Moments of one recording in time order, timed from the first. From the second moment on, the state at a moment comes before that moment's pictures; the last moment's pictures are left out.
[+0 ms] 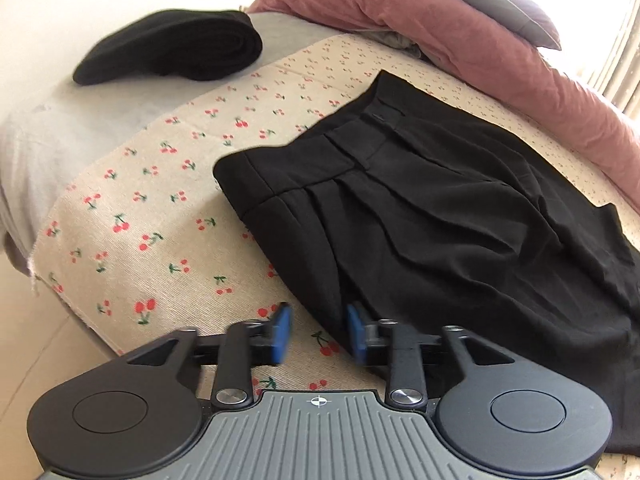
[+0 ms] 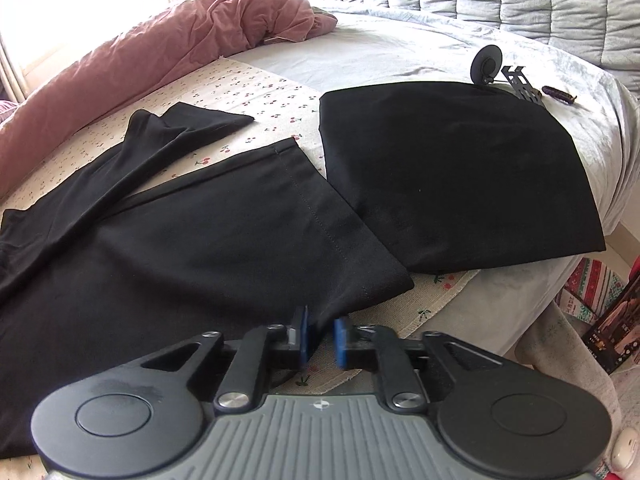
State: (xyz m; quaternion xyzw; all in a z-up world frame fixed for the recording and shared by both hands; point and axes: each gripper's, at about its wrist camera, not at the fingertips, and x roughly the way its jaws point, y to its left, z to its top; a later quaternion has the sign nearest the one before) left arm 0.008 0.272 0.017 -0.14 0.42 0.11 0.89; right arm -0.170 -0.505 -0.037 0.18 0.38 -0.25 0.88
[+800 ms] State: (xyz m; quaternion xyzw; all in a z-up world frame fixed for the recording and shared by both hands) left arm 0.148 0.104 0.062 0.05 0.34 -0.04 0.94; right arm -0.027 -0.520 0.029 0.11 0.32 -0.15 0.93
